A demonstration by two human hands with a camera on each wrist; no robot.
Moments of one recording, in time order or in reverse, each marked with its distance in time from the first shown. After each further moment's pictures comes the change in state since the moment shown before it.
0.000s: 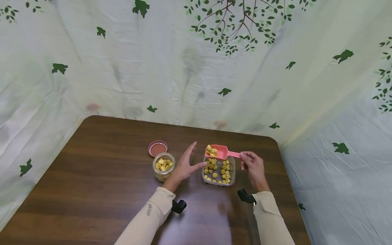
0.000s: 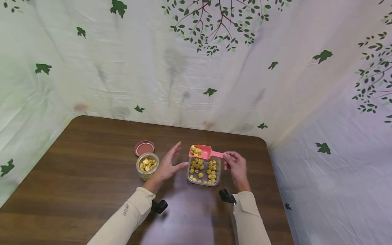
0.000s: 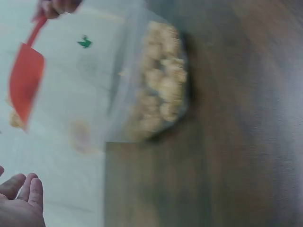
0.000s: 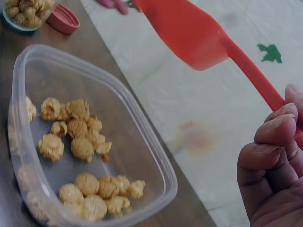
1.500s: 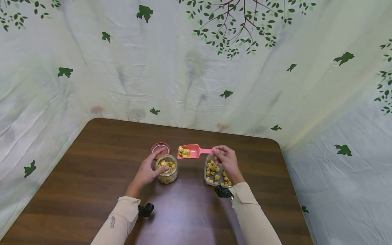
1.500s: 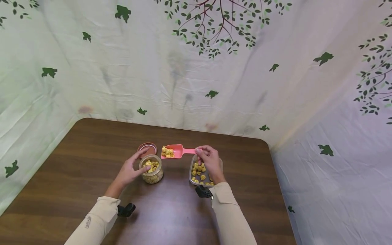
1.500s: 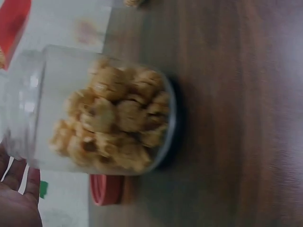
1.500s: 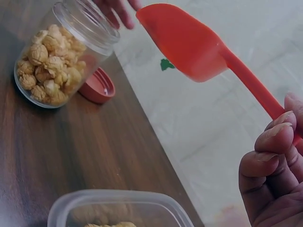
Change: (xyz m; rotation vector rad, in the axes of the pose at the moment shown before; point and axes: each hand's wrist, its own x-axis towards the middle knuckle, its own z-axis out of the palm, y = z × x) left_hand -0.050 -0.036 -0.113 0.154 0.128 0.107; right_hand 0.011 -0.002 0.096 -0.013 -0.207 -0.007
